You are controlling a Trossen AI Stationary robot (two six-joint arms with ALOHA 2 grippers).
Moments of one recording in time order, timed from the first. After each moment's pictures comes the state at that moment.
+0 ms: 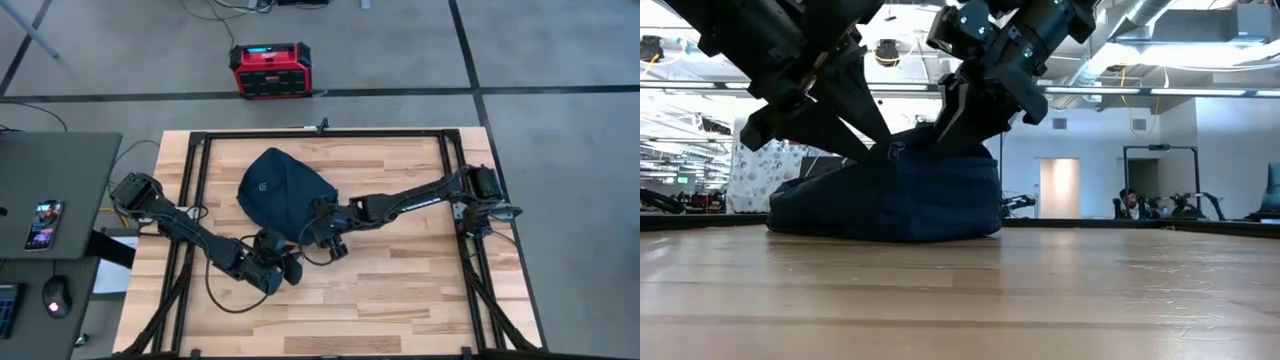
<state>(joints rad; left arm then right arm) -0.52 1.61 0.88 -0.21 -0.77 -1.23 0.09 1.89 1.32 -0.25 0.11 -0.41</state>
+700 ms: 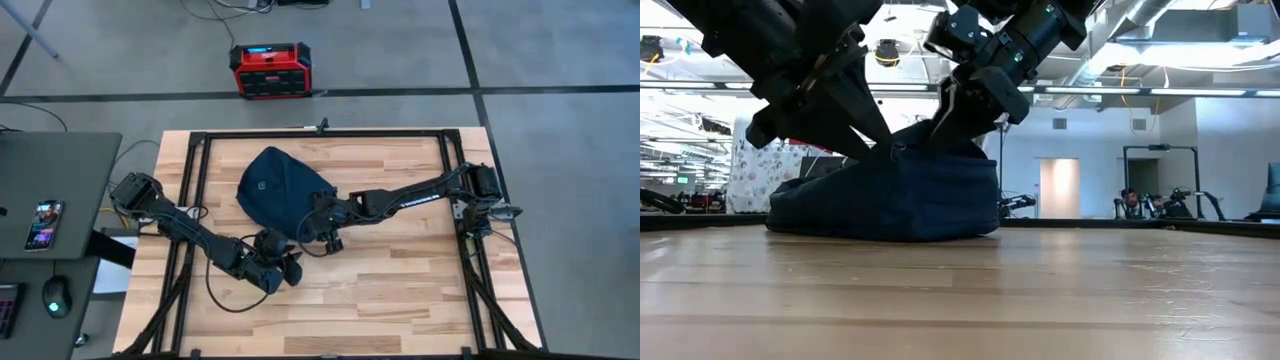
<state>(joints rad) -0.51 1.60 0.88 -0.21 -0.73 -1.22 0.06 1.89 1.32 -0.19 0.11 -0.41</state>
